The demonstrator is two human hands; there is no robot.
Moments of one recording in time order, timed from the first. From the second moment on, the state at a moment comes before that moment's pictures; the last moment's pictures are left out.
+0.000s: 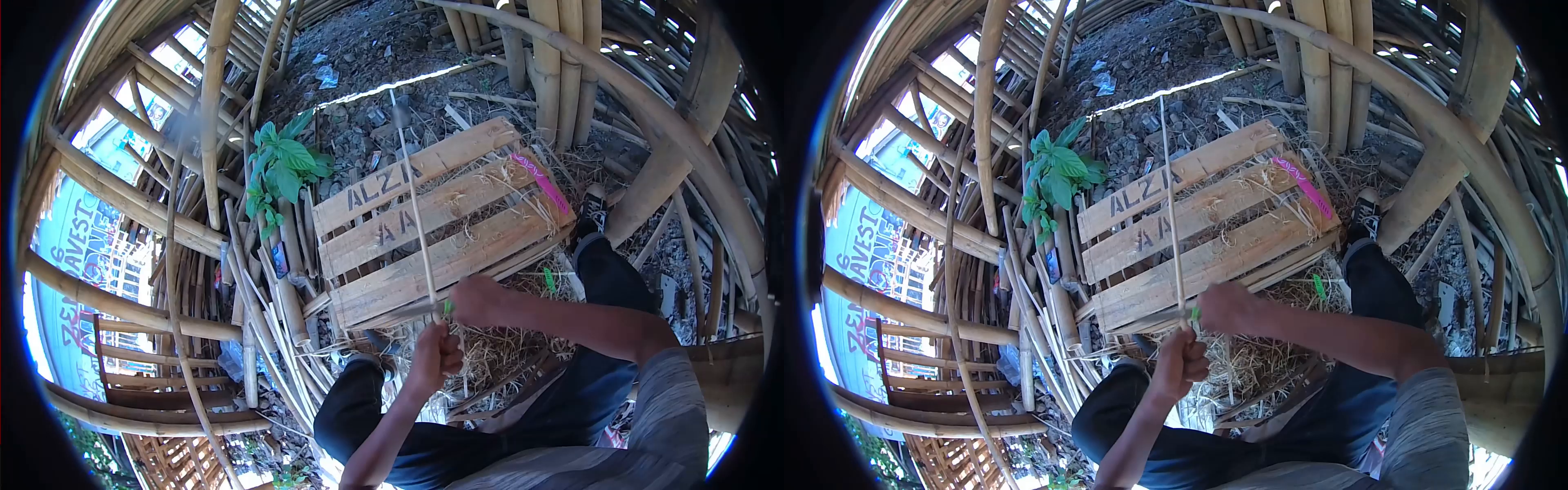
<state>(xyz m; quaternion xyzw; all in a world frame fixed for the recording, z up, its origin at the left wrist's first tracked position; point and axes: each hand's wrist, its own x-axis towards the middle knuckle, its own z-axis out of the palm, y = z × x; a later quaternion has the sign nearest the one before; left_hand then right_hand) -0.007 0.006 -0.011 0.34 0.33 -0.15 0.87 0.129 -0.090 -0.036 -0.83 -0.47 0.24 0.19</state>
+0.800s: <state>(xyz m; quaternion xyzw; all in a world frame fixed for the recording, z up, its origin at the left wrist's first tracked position) 0.001 0.022 -0.022 0.06 0.18 -0.17 0.97 0.153 -0.089 -0.059 -0.81 -0.52 -0.15 0.22</state>
